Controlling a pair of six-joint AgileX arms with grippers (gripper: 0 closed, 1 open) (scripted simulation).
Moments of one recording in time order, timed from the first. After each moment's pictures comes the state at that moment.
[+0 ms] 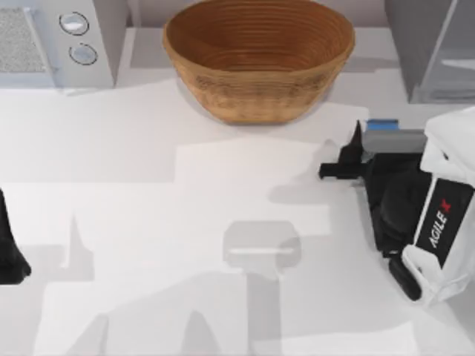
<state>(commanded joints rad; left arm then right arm) 0.00 0.00 0.00 0.00 0.00 0.00 0.40 2.52 0.84 1.68 0.44 0.01</state>
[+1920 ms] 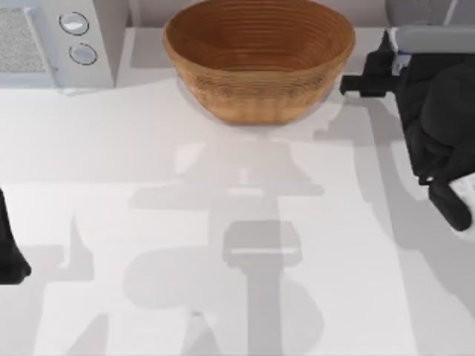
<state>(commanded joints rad) 0.00 0.00 0.00 0.00 0.00 0.00 0.40 1.88 0.78 1.12 0.43 0.01</state>
